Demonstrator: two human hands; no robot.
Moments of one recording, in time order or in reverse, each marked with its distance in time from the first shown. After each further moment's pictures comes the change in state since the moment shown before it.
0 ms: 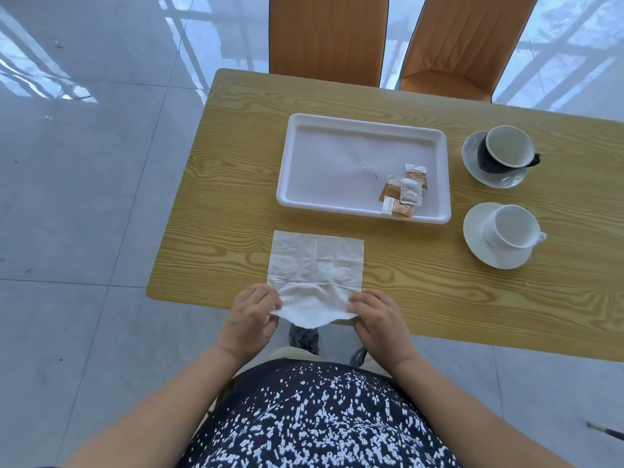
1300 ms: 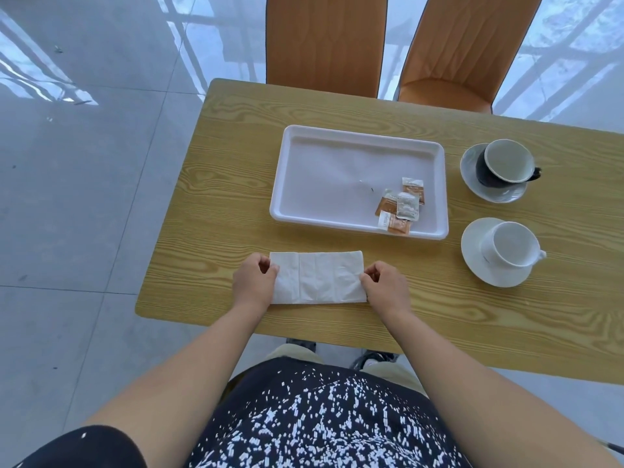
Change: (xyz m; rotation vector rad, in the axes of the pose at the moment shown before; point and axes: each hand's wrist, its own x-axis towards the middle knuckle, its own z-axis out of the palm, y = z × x) left_hand 0.105 0.007 0.002 -0.401 0.147 -0.816; right_hand 0.093 0.033 -0.021 0.267 -0.040 0.680
